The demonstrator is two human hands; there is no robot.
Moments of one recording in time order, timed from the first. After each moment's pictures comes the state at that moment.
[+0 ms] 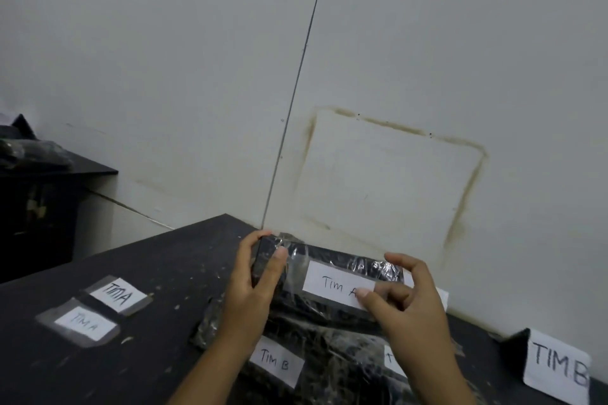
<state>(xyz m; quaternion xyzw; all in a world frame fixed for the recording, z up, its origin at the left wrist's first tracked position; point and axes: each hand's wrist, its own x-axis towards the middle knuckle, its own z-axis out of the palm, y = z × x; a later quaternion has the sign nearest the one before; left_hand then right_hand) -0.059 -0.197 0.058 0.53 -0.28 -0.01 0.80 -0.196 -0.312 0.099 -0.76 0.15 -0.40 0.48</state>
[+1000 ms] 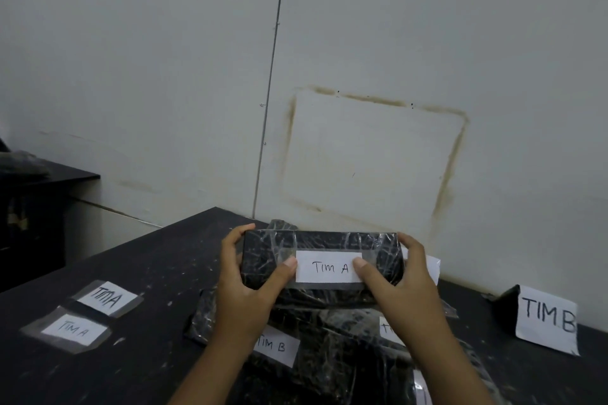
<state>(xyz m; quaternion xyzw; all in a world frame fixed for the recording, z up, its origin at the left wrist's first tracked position) -0.069 -0.202 0.044 0.58 -0.28 0.04 0.76 -0.200 -0.322 0.095 -0.78 0.32 -0.38 0.38</state>
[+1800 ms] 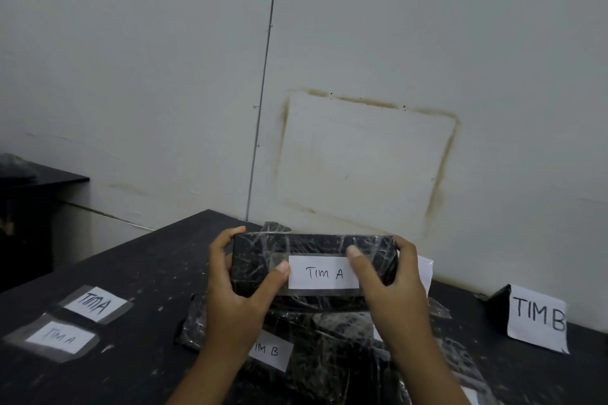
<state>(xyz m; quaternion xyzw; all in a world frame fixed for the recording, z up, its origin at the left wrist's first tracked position) -0.071 -0.201 0.042 0.57 -0.29 0.09 0.76 -0.190 -0.320 0.084 -0.74 0.26 -0.46 0.41</state>
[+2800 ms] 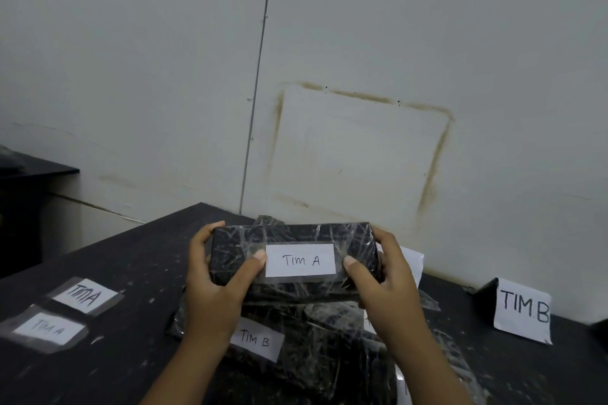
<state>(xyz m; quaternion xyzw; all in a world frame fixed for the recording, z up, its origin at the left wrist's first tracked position) -0.051 -0.205 0.028 0.54 -0.24 0.06 0.80 -0.196 -0.326 0.082 -0.77 0.18 -0.42 0.46</state>
